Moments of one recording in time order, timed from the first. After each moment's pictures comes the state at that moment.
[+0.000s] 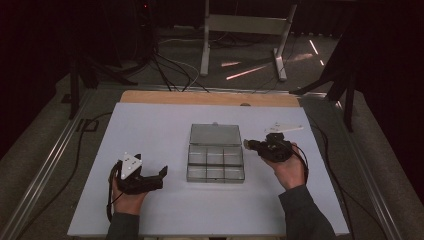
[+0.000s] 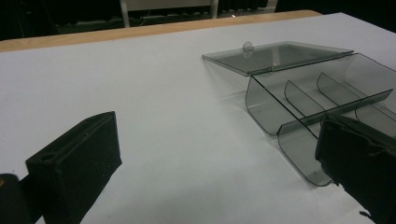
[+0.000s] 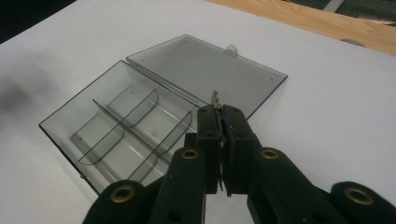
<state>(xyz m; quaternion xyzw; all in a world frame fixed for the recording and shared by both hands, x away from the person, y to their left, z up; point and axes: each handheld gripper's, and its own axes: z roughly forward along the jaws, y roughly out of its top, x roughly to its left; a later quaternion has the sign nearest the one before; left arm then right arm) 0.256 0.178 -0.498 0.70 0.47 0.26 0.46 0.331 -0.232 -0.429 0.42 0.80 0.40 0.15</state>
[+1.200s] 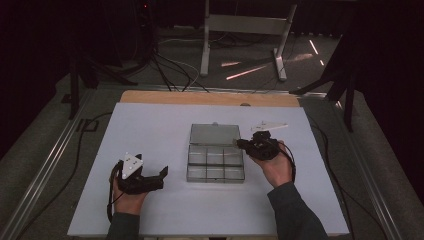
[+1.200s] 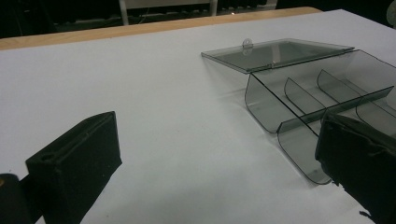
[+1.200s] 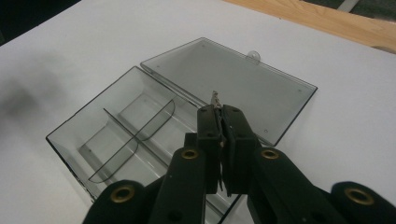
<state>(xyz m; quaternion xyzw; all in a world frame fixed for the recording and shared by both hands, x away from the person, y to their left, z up) 0.257 0.177 -0.499 0.71 0.47 0.26 0.46 0.341 -0.201 -0.436 0.41 0.81 0.40 0.14</state>
